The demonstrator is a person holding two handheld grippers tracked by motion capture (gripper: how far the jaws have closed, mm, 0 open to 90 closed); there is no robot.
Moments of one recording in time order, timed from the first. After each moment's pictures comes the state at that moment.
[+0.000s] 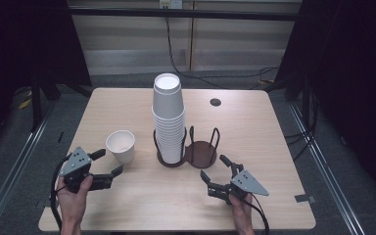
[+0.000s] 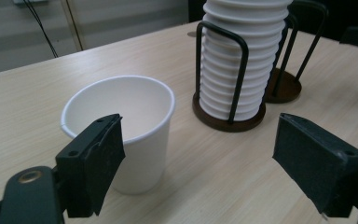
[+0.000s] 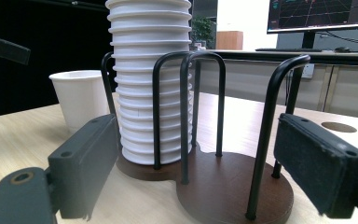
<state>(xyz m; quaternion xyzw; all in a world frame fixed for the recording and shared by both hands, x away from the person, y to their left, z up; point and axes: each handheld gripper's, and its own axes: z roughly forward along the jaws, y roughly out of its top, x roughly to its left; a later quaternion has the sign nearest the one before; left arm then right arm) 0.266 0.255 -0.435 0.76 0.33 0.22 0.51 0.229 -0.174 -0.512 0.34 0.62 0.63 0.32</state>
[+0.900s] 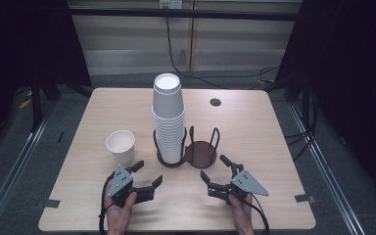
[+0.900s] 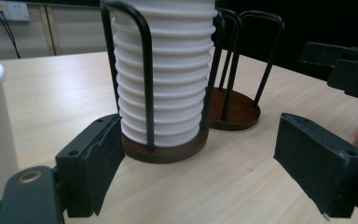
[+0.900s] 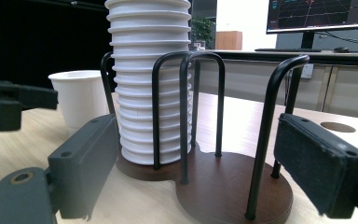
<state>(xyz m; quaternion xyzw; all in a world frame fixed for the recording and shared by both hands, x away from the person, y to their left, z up) 0.247 0.160 -0.502 0.70 0.34 0.21 0.59 0.229 -0.174 -0.512 0.34 0.62 0.63 0.32</state>
